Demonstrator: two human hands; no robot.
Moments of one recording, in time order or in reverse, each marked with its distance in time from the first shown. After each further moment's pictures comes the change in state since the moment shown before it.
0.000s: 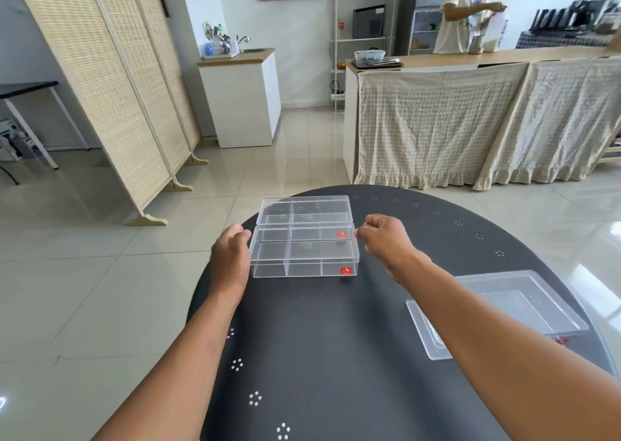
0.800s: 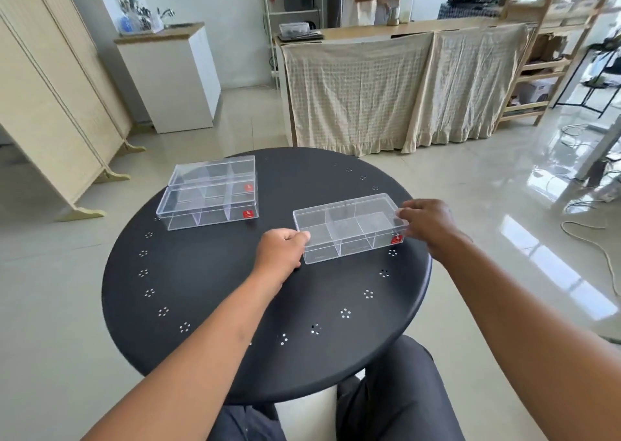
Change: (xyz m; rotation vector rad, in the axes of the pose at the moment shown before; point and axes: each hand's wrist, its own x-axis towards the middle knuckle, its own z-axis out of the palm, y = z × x) left_hand -0.210 0.025 0.147 0.162 -0.432 -0.063; right_hand -0.136 0.103 -0.236 -0.016 0.408 0.160
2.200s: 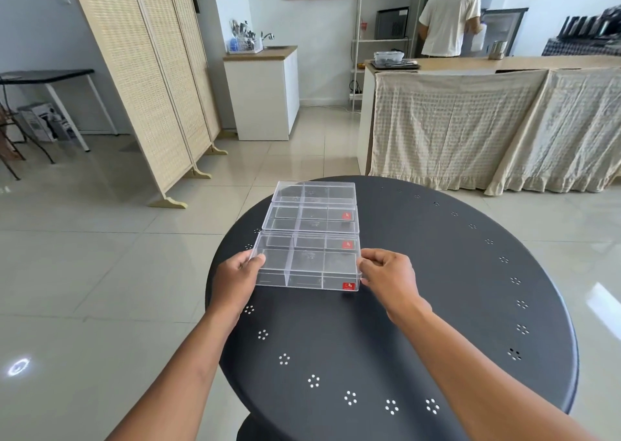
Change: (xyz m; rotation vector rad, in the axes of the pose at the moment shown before) left_hand 0.032 -0.092 -0.212 -0.098 0.405 -0.017; right_hand -0.078 -0.048 0.234 0.107 -0.377 -0.149
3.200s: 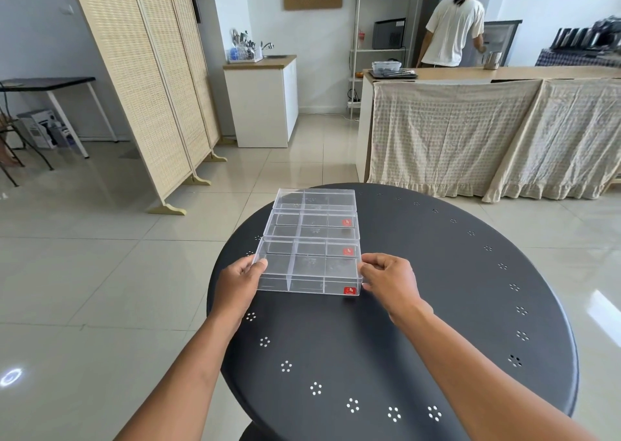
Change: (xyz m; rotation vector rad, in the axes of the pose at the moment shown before) left_hand 0.013 -0.012 0.001 -0.042 -0.027 0.008; right_hand 0.004 -0.003 -0.002 -0.038 -0.003 0.008
